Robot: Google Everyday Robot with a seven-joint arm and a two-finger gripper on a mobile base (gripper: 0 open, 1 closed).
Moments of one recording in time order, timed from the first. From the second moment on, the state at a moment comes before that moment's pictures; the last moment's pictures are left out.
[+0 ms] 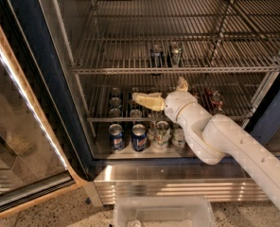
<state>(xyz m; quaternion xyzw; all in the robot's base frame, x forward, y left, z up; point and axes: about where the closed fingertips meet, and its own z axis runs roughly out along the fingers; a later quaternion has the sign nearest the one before) 0.648 -0.071 0.805 -0.16 0.68 0.21 0.68</state>
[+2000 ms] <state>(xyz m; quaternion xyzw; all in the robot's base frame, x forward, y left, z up) 0.778 -0.067 0.789 -0.16 0.71 0.16 0.67</state>
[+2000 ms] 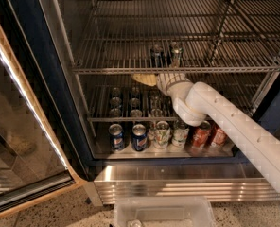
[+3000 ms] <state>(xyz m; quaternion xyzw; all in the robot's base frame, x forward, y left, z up) 0.810 -0.061 0.790 -0.18 0.71 0.15 0.67</state>
